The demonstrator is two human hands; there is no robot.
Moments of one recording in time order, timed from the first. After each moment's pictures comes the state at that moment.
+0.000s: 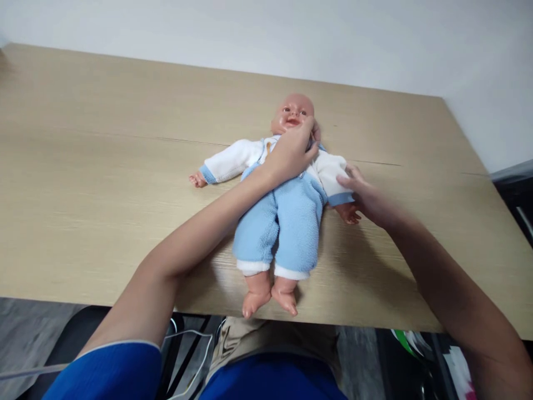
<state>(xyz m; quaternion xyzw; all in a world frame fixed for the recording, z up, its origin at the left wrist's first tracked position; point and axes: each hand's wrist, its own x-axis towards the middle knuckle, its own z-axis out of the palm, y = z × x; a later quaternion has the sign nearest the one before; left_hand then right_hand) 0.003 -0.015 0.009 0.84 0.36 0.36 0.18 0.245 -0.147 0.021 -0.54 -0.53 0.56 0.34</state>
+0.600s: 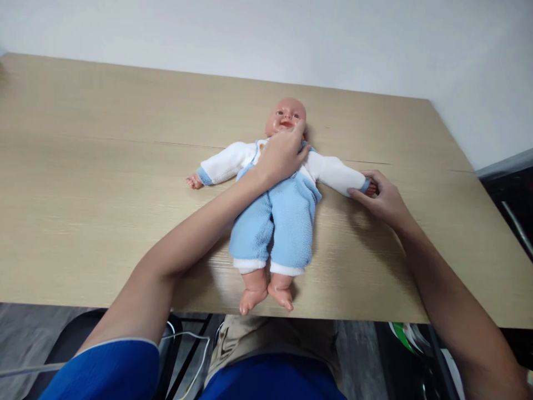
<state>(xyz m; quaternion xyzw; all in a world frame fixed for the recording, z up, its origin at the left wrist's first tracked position) 0.002 -0.024 0.016 0.85 0.44 0.29 0.11 0.331 -0.158 -0.017 -0.64 -0.66 0.20 0.35</state>
